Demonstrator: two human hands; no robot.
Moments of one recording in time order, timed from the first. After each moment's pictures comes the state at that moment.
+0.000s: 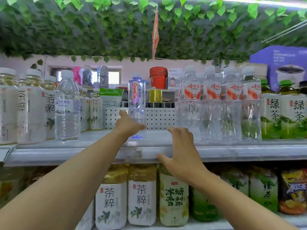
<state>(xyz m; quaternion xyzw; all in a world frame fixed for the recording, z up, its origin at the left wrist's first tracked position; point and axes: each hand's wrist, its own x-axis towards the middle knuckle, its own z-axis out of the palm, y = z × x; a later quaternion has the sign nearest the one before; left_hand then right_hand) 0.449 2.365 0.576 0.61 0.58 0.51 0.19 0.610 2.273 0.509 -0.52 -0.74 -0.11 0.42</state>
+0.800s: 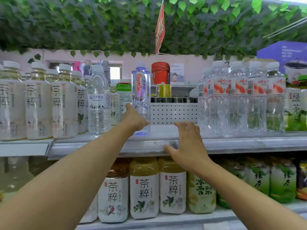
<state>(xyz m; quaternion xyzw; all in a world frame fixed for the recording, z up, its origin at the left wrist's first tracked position) 0.366 2.347 0.582 0.64 0.56 0.48 0.20 0.523 2.276 0.509 -0.56 -0.70 -0.14 0.41</state>
